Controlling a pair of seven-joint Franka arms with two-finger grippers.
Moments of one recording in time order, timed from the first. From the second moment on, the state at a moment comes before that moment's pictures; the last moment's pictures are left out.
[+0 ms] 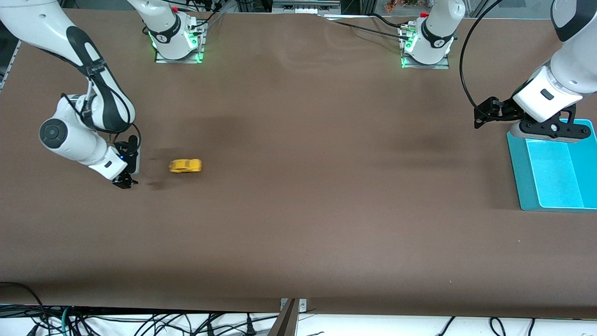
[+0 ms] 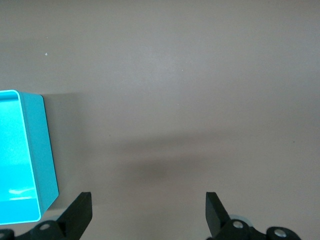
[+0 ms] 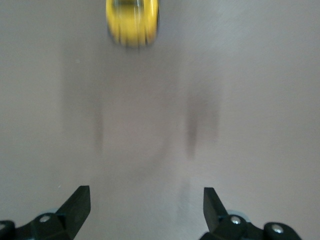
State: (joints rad) left arm -0.01 -0.01 -0.08 -1.73 0.00 1.69 0.01; right arm -0.31 0.41 0.25 -2.06 -0.14 2.39 -1.64
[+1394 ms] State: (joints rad) left arm 0.00 -0.01 -0.08 -1.73 0.00 1.67 0.01; right arm -0.28 0.09 0.27 -1.80 -0.04 1.93 -1.21
